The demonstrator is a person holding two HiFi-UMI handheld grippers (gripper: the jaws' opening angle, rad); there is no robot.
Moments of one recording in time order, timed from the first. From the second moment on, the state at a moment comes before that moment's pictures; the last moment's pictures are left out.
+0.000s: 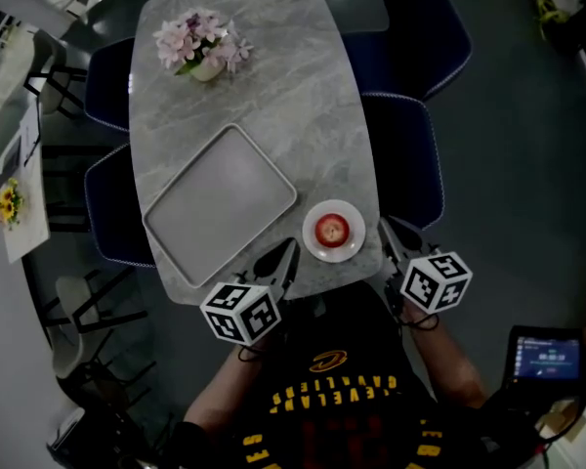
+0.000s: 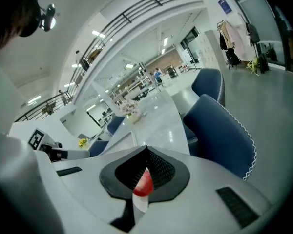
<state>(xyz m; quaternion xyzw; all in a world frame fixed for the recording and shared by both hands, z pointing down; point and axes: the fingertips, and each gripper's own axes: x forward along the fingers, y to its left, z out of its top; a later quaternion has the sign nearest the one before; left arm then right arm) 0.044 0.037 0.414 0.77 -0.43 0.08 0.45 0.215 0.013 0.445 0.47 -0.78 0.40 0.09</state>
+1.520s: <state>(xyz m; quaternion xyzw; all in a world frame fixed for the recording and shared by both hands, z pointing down) -0.025 0.244 0.212 0.94 -0.33 -0.04 0.11 0.070 0.234 0.222 0.57 -0.82 0.02 0.01</state>
